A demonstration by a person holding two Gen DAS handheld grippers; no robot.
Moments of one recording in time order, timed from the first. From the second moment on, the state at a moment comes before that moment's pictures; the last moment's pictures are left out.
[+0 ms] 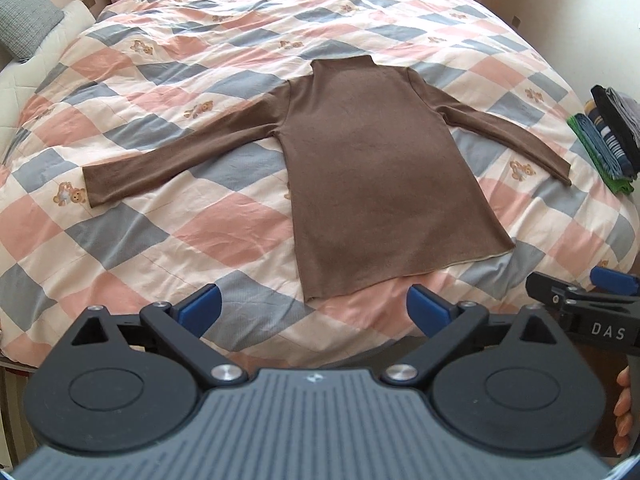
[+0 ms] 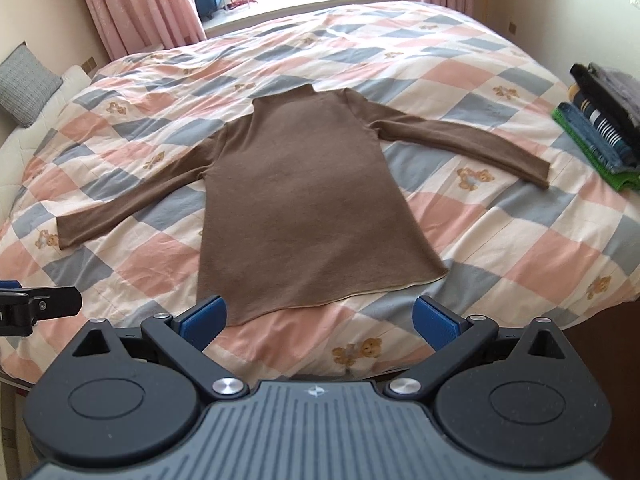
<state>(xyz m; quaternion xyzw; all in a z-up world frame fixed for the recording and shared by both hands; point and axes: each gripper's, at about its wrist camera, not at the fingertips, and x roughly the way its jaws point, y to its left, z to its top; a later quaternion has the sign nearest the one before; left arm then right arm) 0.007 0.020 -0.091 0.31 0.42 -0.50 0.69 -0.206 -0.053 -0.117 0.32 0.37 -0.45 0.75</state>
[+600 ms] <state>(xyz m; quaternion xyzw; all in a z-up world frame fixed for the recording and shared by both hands) -0.027 -0.076 -0.131 0.23 0.50 -0.45 0.70 -0.277 -0.180 -0.125 0.28 0.41 -0.40 0.77</state>
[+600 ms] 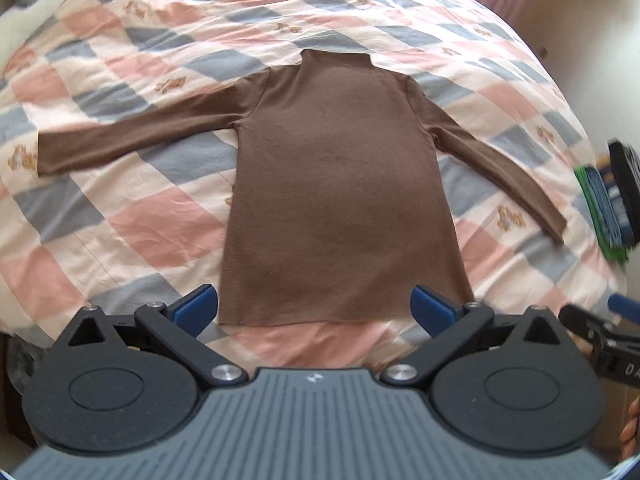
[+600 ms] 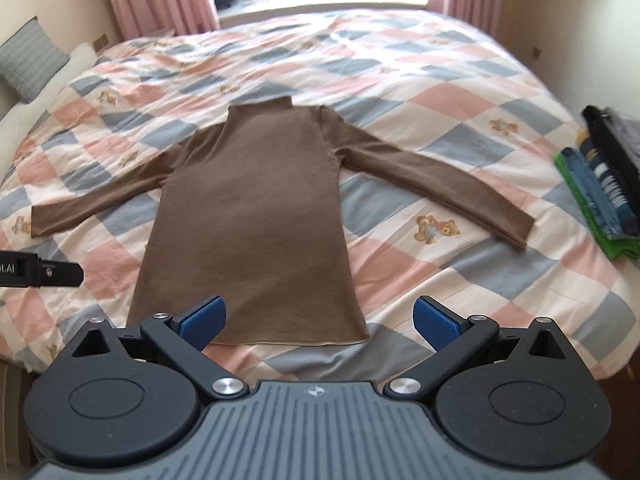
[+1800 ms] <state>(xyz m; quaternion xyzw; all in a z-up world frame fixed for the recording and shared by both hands) 0.430 0.005 -0.355 -0.29 0.51 -0.08 0.81 -0.043 -0.275 -0.324 0.38 0.59 -0.26 0.66</state>
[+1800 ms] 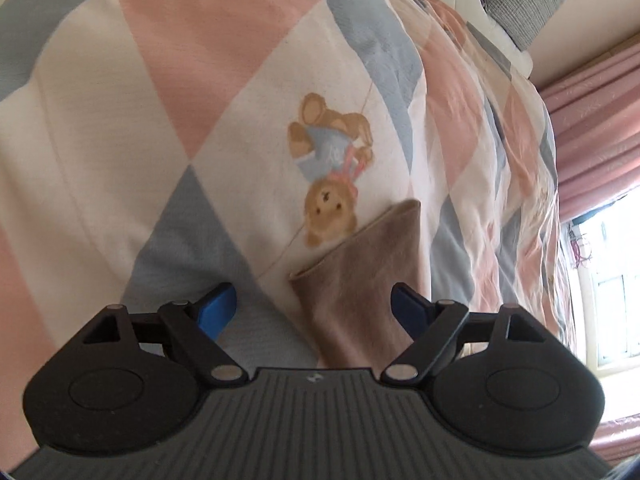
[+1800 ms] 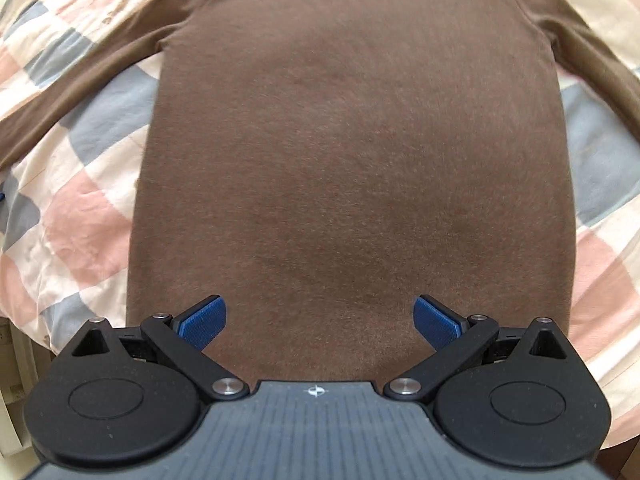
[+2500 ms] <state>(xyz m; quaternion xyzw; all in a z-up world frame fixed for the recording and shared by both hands) 0.093 -0.346 -0.316 -0.16 0.48 -0.60 0.62 -0.182 -0.422 -0.307 0.46 0.39 -0.38 0.70</state>
